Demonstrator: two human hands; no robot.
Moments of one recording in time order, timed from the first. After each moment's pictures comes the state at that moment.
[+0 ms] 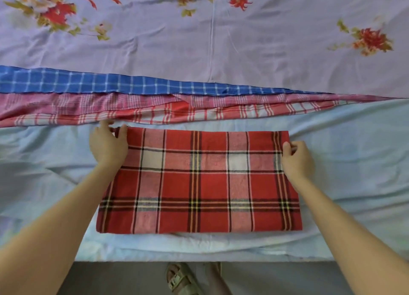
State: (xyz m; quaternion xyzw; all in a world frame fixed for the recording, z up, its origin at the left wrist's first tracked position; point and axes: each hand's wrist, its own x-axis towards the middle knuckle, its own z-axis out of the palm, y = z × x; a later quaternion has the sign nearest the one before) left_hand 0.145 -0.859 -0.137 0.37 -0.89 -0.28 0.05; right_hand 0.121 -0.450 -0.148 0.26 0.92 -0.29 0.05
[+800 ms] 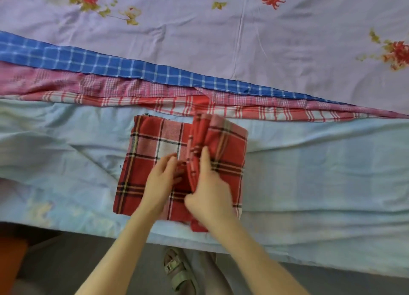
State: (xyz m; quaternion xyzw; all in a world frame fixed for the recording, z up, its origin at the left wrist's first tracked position) left_hand 0.234 -0.767 -0.098 0.37 -0.63 -0.67 -0.10; right_hand 0.220 -0.657 -0.045 -0.04 0.91 -0.24 0.34
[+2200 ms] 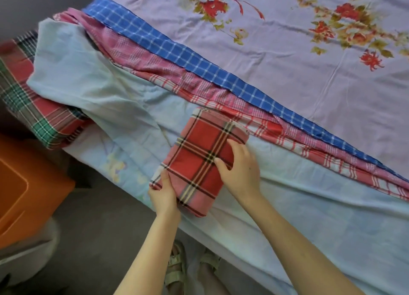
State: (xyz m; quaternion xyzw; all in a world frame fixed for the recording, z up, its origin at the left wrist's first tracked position) left_hand 0.320 -0.843 -0.130 0.70 -0.34 -0.60 0.16; right_hand 0.190 -0.743 -0.063 -0.24 0.91 -0.28 0.17
